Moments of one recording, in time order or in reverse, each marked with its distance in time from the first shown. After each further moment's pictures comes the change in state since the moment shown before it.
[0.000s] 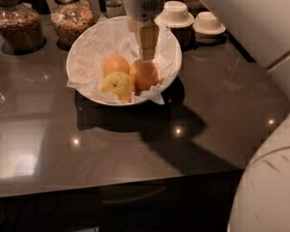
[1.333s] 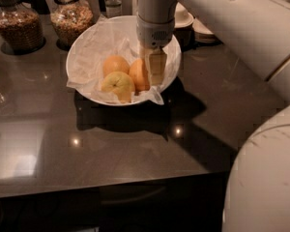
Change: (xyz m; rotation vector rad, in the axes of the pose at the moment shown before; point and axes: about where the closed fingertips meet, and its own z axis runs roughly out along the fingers) arm 0.021 0.035 0.070 -0.172 -0.047 0.111
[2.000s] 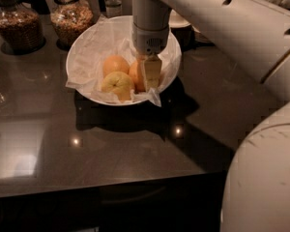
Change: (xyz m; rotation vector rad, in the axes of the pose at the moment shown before) arm -0.015 0.006 0.016 -0.032 -0.006 -0.001
